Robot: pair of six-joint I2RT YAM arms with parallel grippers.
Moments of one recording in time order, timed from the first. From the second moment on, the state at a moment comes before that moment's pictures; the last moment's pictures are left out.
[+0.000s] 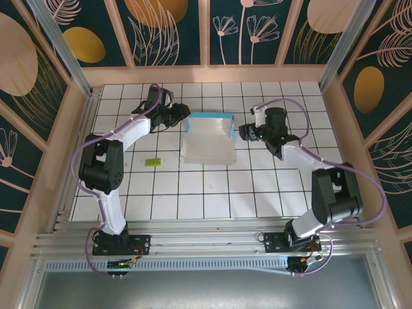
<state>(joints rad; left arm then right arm) -0.31 1.95 1.44 -0.22 0.41 -0.82 0.27 1.56 0.92 0.01 -0.18 -0.07</state>
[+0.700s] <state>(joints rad) -0.31 1.96 1.46 -0.23 0.42 -0.82 0.27 1.83 1.06 0.10 -0.45 -0.37</state>
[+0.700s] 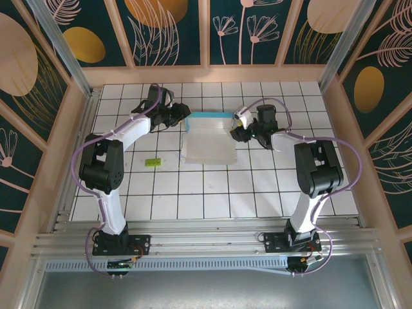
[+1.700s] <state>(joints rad) -0.31 1.96 1.46 -0.24 0.42 -0.82 0.17 1.83 1.10 0.01 -0.66 -0.79</state>
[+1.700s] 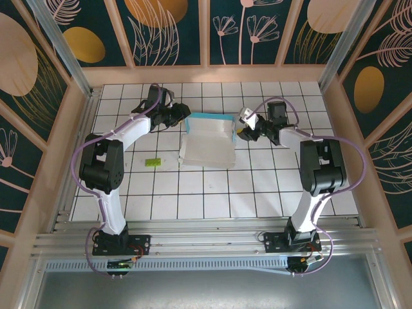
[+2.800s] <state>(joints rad) -0.30 1.97 1.47 -0.24 0.43 -0.82 0.24 1.95 1.21 0.04 -0.60 -0.66</state>
